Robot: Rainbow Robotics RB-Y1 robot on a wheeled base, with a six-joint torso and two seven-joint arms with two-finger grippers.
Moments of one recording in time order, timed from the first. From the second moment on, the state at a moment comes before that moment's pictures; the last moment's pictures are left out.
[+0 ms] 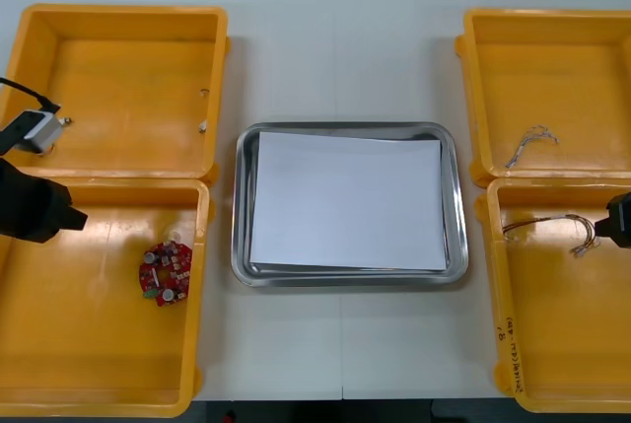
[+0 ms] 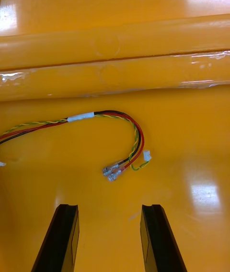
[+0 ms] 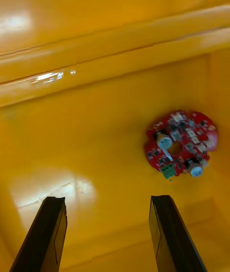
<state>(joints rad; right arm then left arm) -0.06 -0.74 -0.28 -1.94 -0.83 1.59 1.40 -0.21 0.73 0.26 -2.13 0.96 1.89 -1.53</state>
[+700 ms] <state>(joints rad) -0.01 -0.65 -0.28 -1.94 -0.76 1.52 1.06 -0.22 0.79 0.25 -2.13 1.12 1.81 -1.95</state>
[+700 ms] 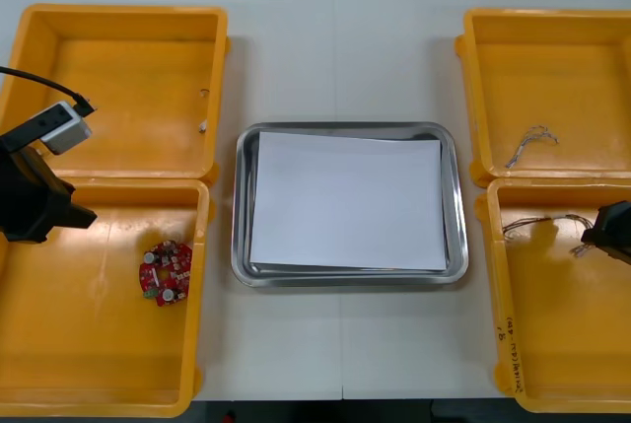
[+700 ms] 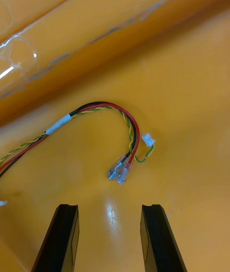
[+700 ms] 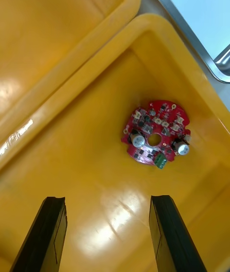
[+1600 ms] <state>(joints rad) -0.01 -0.64 -0.19 -1.80 -0.73 1.34 1.06 -0.05 0.94 0.09 -2.13 1.16 1.39 -2.35</state>
